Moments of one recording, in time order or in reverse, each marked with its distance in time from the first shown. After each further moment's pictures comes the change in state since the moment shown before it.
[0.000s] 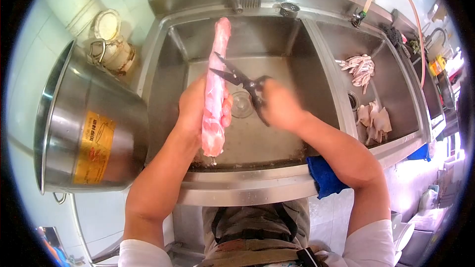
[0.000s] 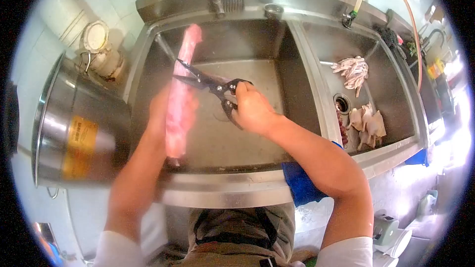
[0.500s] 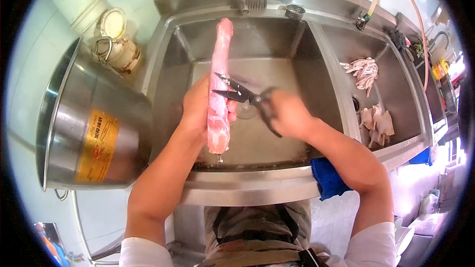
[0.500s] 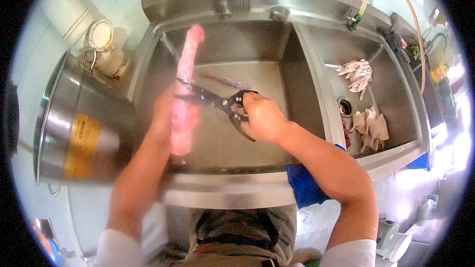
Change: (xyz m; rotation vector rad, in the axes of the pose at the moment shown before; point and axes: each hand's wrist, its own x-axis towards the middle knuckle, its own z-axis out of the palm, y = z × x) left_hand -0.002 0.002 0.002 0.119 0.092 0.070; right_hand -0.012 0.004 -0.007 0.038 -0.130 -0.070
